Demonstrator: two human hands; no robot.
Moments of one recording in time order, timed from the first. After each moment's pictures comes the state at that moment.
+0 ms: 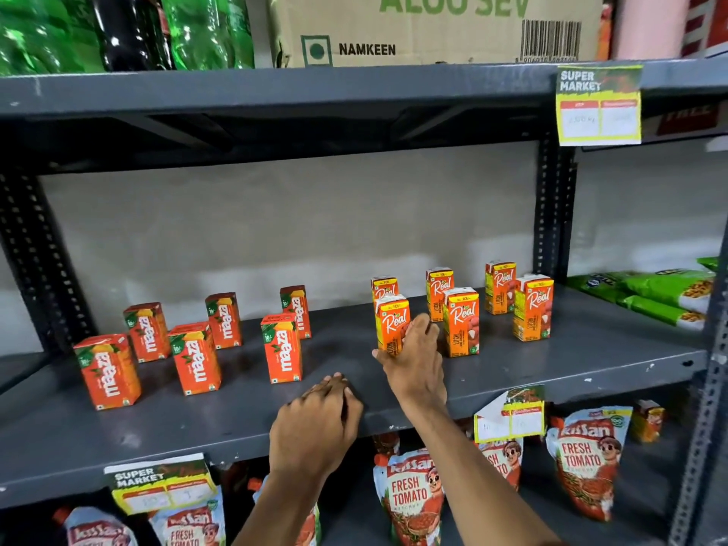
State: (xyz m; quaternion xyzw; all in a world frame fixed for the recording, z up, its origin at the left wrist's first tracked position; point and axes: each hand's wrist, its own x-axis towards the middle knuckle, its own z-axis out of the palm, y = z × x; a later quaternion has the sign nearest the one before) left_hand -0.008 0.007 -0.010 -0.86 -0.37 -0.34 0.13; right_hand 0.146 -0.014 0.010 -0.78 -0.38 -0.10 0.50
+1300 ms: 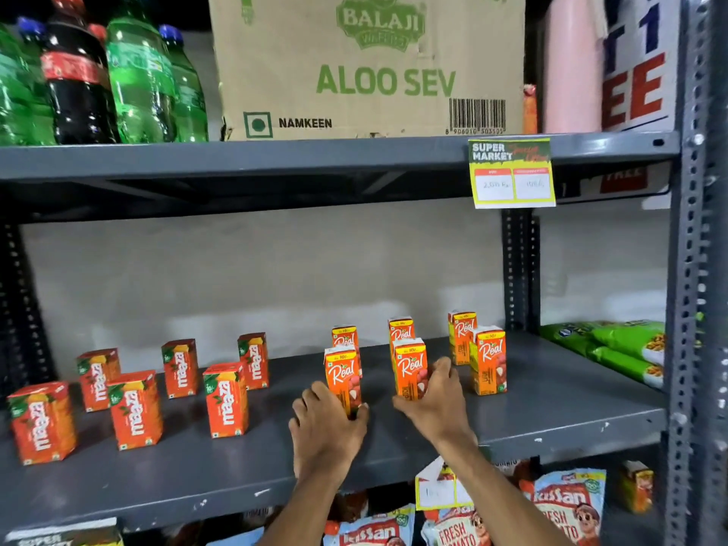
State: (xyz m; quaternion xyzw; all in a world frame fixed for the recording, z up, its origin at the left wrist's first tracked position) left_hand 0.114 0.007 0.006 -0.77 -0.51 -0.38 -0.08; right_hand 0.265 -0.057 0.008 -0.73 -0.40 -0.02 0.55
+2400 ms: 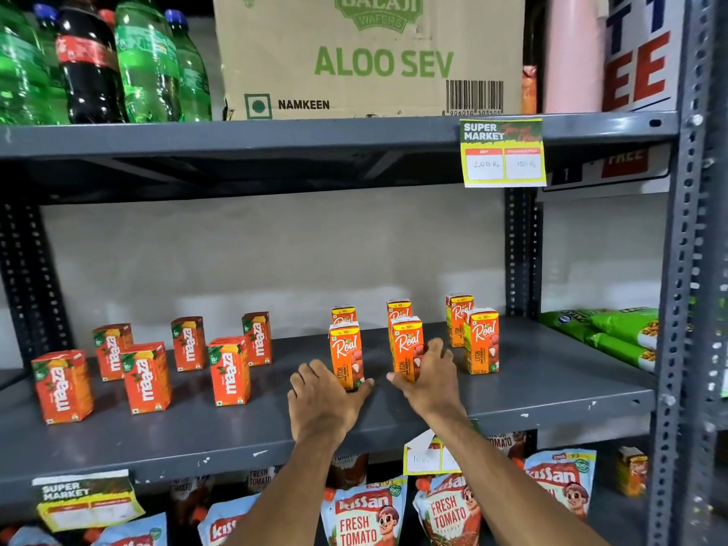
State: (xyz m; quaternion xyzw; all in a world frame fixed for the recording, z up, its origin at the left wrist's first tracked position) left_hand 0.117 0.002 0.005 -0.78 -0.55 -0.32 0.00; right_hand 0.258 -0.072 0.014 -0.74 -0.42 -0.03 0.52
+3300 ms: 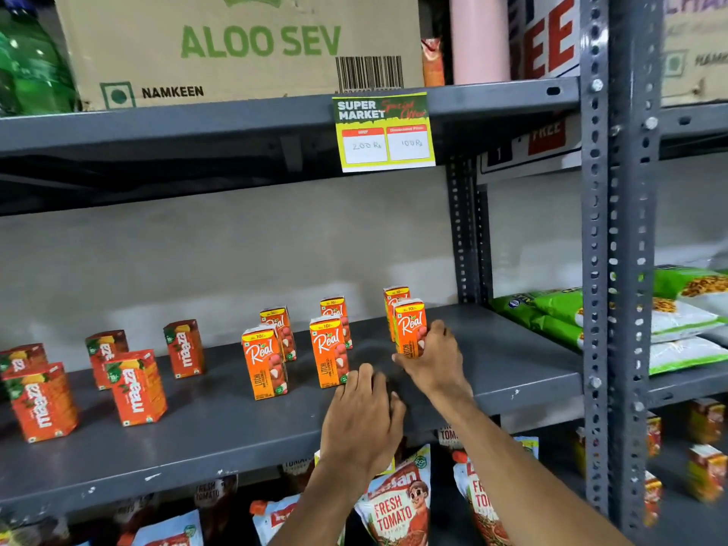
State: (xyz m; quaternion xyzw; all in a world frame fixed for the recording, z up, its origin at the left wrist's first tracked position) left_hand 0.235 -0.086 -0.023 -0.90 -0.30 -0.30 0.12; right_hand 0.377 -0.114 0.011 -0.76 -0.38 -0.05 0.53
